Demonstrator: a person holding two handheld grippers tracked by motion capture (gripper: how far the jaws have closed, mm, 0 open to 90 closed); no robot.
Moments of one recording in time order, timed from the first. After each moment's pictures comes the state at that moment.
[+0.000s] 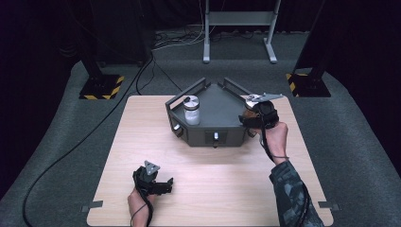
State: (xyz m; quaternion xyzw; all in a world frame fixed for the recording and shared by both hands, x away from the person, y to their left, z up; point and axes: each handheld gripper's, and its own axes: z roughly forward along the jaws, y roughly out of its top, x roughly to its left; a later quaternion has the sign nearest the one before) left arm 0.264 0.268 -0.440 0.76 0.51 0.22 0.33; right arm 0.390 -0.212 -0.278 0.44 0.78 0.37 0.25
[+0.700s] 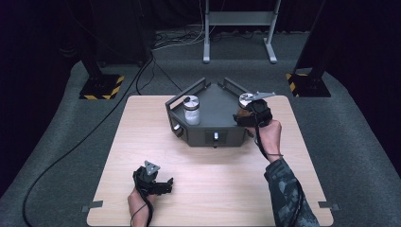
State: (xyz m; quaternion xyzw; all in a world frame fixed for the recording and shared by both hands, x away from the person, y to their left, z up) left arm 0.264 0.268 -0.440 0.76 0.51 0.22 0.33; right arm 0.400 -0.196 -0.279 0.43 0.78 0.37 0.25
